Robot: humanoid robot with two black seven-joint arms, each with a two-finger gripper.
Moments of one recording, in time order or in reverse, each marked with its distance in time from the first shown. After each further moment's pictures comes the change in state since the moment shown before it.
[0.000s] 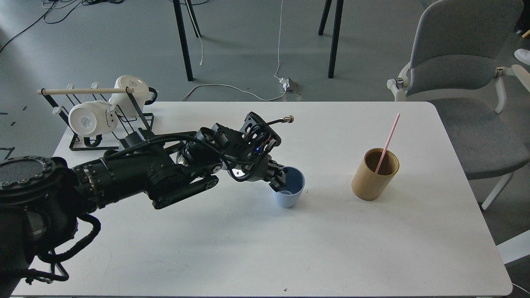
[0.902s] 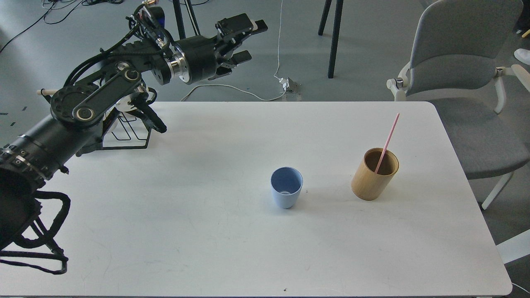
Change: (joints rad) left arm 0.010 0.189 -0.553 0.160 -1.194 0.000 -0.023; right arm -0.014 -0.200 -0.216 0.152 -0.394 0.000 0.006
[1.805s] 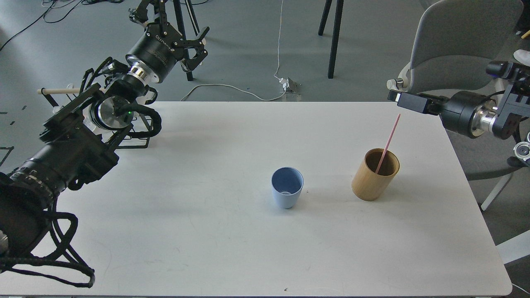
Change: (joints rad) left arm 0.105 -0.024 -0.034 0.141 -0.795 -0.001 -0.065; right arm 0.079 0.107 -0.324 0.408 -1.340 -0.205 -0.033
